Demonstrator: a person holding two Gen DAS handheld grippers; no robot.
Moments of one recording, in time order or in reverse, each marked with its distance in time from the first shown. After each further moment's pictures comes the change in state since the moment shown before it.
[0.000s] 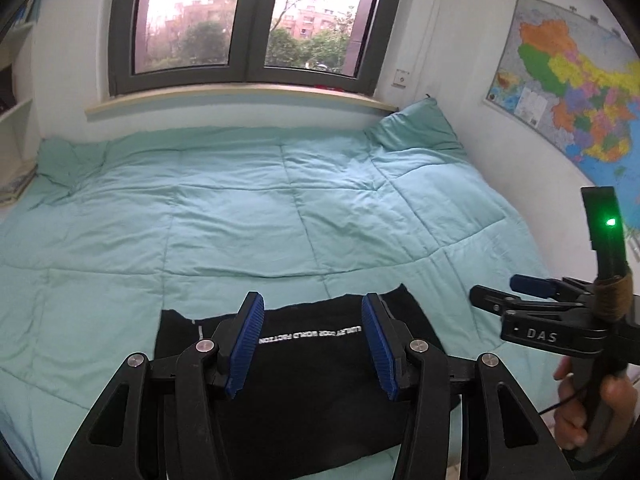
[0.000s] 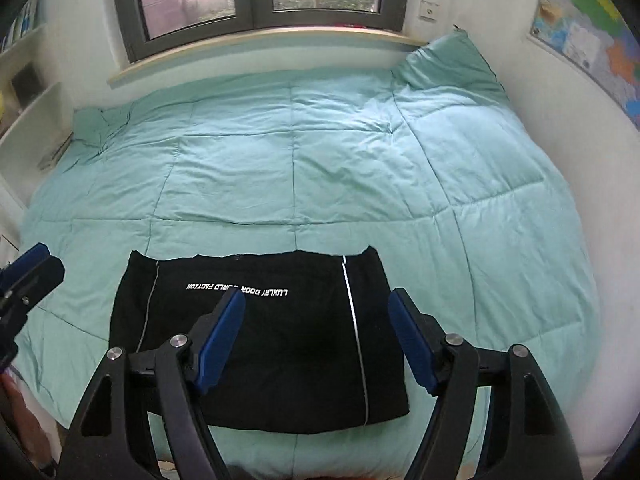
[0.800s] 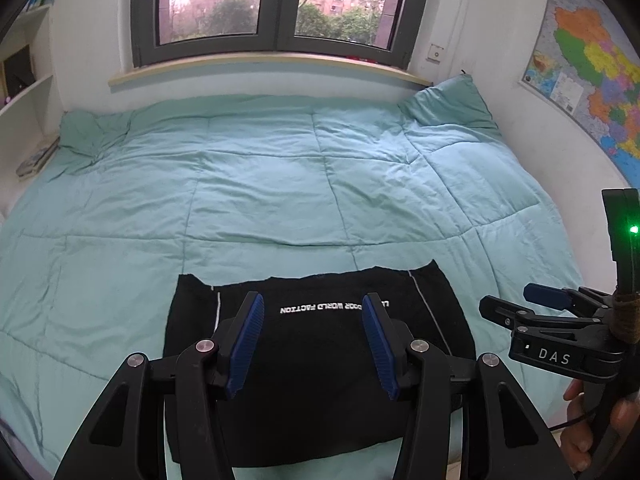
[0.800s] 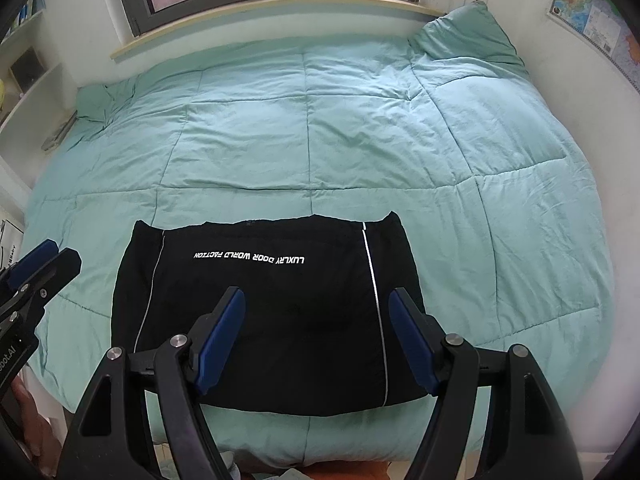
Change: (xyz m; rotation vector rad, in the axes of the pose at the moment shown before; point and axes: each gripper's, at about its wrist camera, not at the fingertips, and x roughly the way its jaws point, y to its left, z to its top) left arm 0.025 0.008 -0.018 -0.050 0.100 0.102; right arm 0.029 0.014 -0.012 -0.028 0.106 0.038
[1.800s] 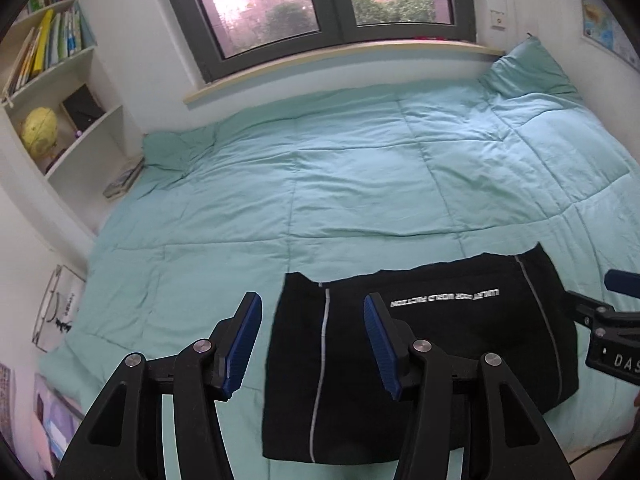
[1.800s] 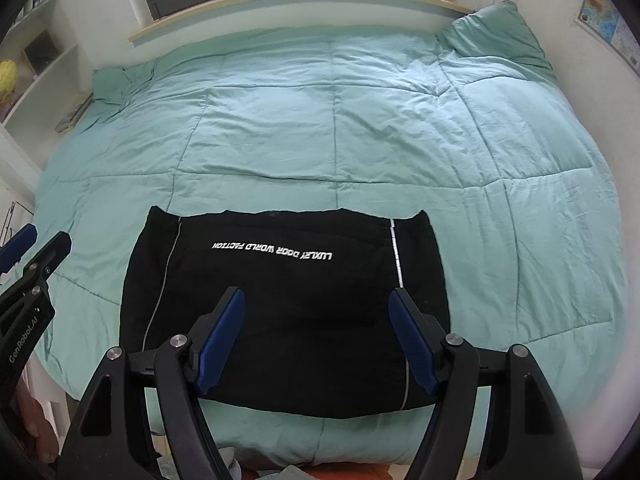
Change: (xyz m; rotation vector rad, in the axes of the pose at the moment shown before) left arm 0.008 0.005 0.000 0.071 0.027 0.427; right arm 0.021 0.025 0.002 -0.049 0.042 0.058
